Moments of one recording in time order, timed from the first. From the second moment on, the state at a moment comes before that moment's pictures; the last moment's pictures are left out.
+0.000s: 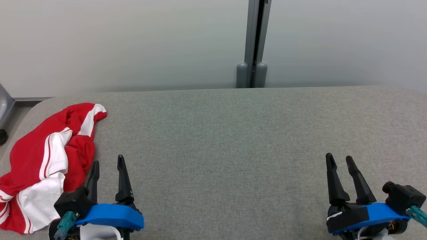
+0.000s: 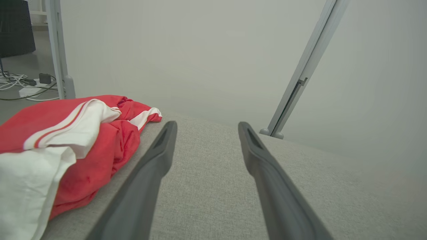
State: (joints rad) left arm -0.06 0.06 -0.07 0.25 -0.36 0.03 -0.18; right arm -0.05 -0.04 0.00 0.19 0.46 0.13 -0.18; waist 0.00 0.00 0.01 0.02
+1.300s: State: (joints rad) left arm -0.07 0.06 -0.10 0.27 -0.12 0.04 -0.26; right arm -0.04 -0.05 0.02 0.20 0.16 0.13 -0.26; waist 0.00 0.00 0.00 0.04
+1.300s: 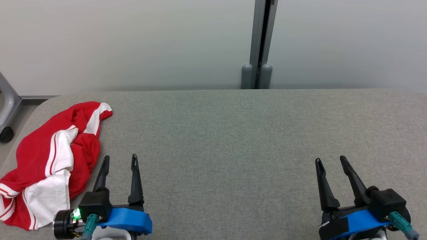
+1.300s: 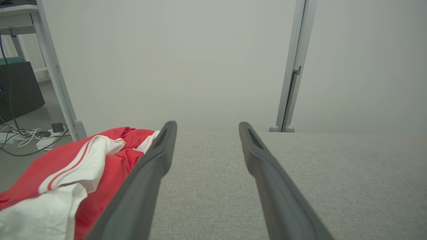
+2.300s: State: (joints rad) left arm -0.13 0.06 -0.07 0.31 -0.14 0.04 -0.26; right arm -0.06 -0.05 0.02 0.21 0.17 0.13 -0.26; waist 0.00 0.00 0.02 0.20
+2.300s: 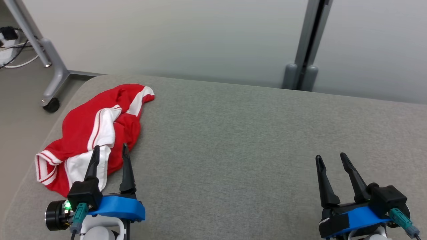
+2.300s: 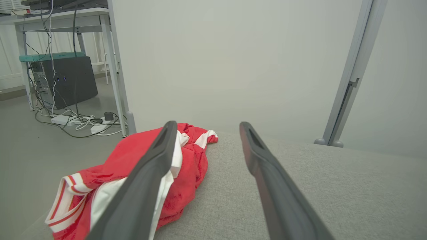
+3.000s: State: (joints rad) left arm -0.13 0.08 0.02 0.28 -0.15 0.04 -0.26; right arm -0.10 -0.05 0.04 0.23 0.15 0.13 -0.26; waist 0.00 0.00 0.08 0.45
